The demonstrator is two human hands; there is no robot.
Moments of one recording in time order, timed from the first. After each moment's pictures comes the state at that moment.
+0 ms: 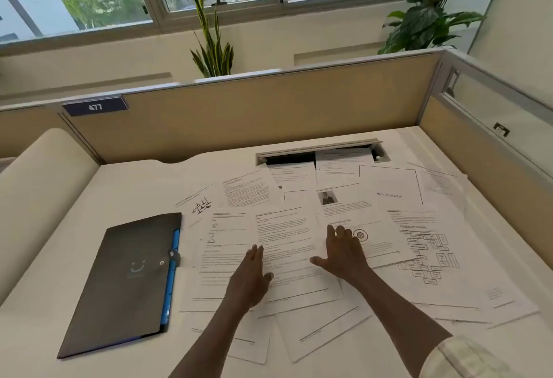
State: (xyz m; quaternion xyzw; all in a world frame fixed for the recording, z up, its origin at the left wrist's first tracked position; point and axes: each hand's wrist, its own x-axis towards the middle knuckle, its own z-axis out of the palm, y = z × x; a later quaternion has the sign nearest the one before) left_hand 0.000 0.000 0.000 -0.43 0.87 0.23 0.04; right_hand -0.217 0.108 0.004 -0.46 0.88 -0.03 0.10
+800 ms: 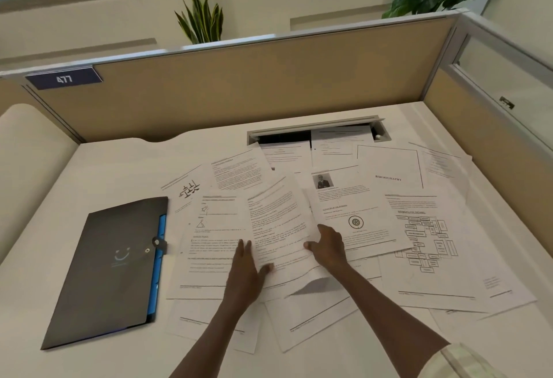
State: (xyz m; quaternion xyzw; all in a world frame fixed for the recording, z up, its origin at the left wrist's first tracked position) left_hand -0.009 0.010 -0.033 -0.50 0.80 0.33 -0.03; right_hand -0.204 0.089 -0.019 -0.25 0.88 -0.29 0.29
